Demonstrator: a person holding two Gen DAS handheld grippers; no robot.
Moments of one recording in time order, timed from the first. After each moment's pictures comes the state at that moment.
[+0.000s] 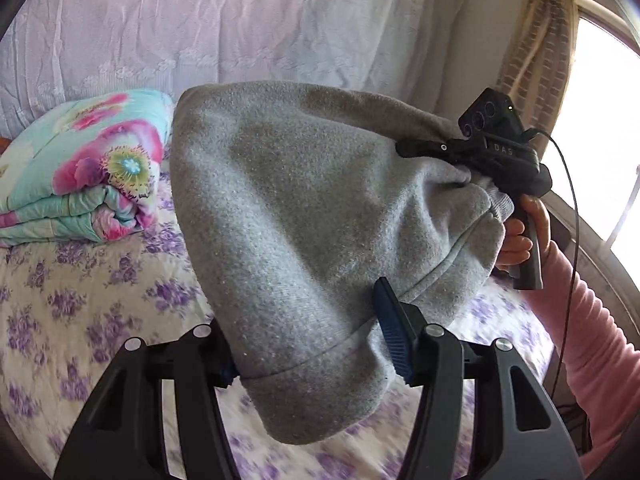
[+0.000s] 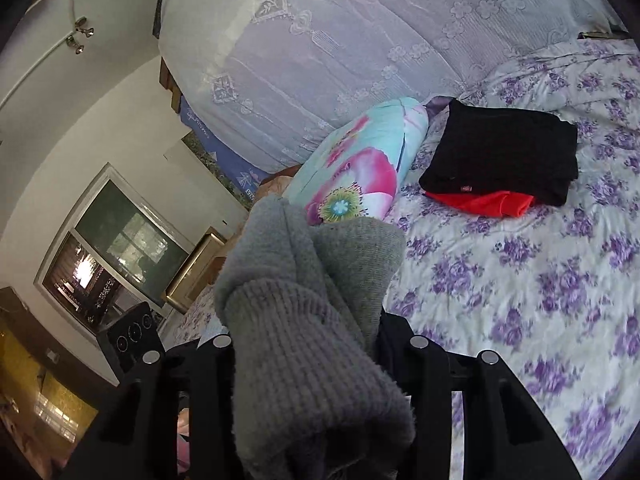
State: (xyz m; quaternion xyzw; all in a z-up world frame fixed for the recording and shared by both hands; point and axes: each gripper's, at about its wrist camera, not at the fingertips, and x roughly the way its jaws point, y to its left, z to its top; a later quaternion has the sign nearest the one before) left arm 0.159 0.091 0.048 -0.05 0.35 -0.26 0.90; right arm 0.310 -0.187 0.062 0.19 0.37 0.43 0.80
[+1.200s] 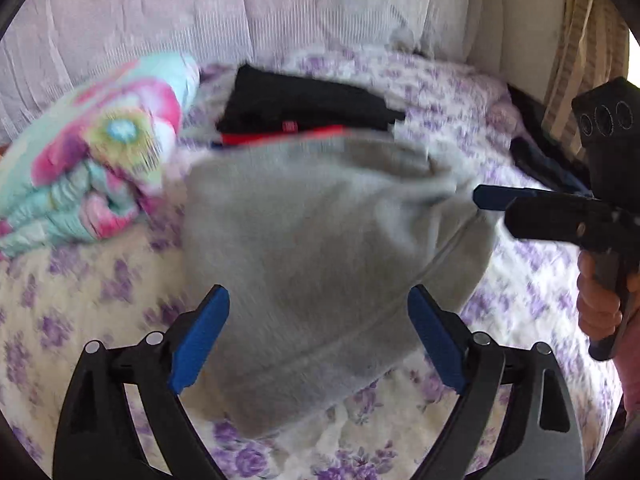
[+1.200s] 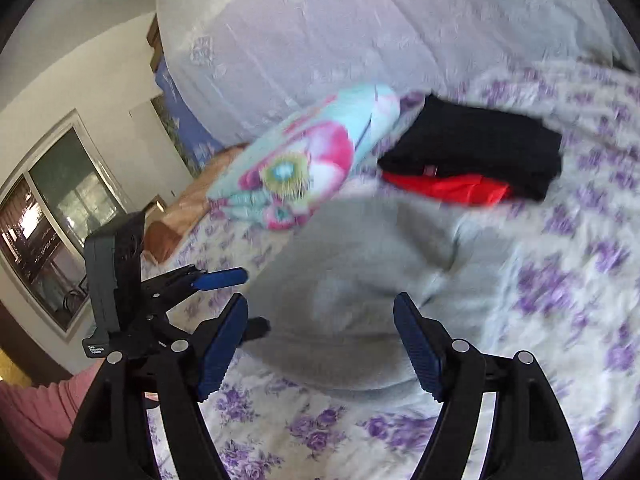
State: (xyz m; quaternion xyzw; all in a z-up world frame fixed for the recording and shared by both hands) left arm 0.243 0.057 -0.037 0.03 0.41 -0.17 0.90; right arm 0.292 -0.156 -0.029 0.09 0.38 0.36 0.85
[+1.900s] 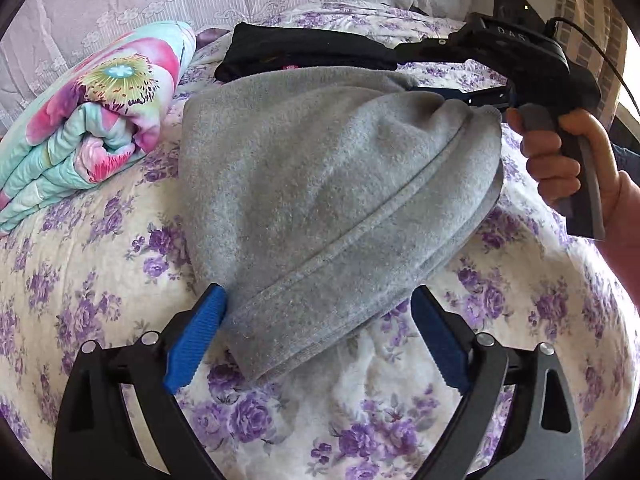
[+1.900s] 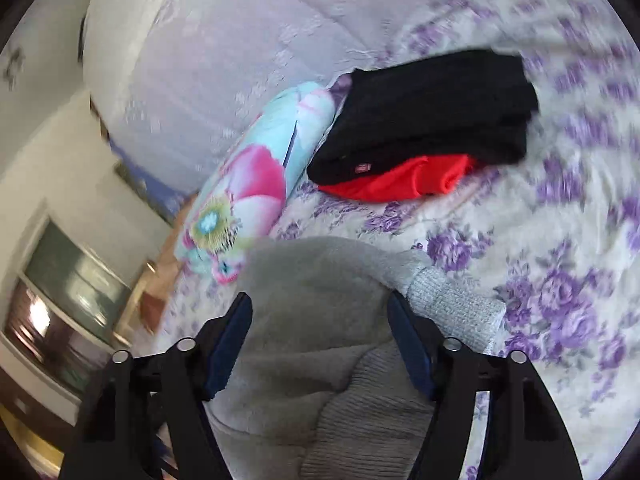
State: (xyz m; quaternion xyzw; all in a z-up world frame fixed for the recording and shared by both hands) left arm 0.220 0.062 -0.075 0.08 0.43 -0.16 0.88; right arm 0.378 -0.198 -0.058 0.27 0.37 0.33 0.82
